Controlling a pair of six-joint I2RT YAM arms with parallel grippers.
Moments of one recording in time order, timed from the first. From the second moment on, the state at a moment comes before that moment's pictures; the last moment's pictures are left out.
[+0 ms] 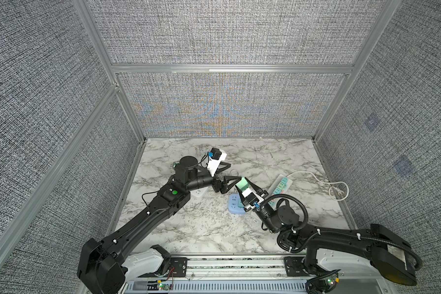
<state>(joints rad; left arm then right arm) -0.65 1.17 0.93 0.06 0.61 -0.15 1.10 1.16 0.46 0.95 0.47 -0.57</state>
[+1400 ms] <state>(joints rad) -0.71 1.20 0.90 0.02 0.41 0.05 1.05 0.95 0.39 0.78 0.39 -0.35</state>
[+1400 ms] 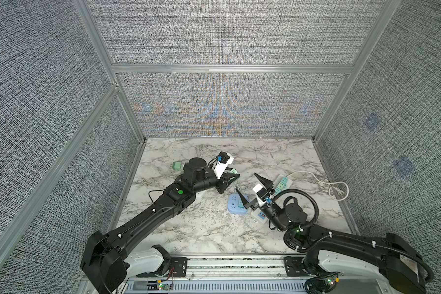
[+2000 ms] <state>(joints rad) -0.71 1.18 0.65 0.15 0.36 0.58 0.75 0.63 0.24 0.41 0.57 -0.09</state>
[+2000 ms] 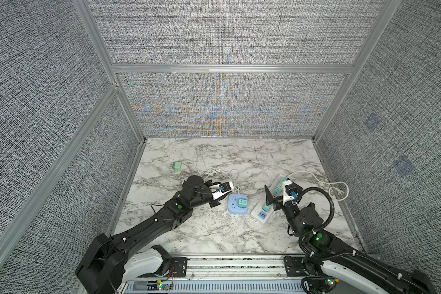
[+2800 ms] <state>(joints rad) -0.71 1.43 0.78 -0.08 0.53 0.86 0.28 0.86 0.11 0.50 0.23 0.29</state>
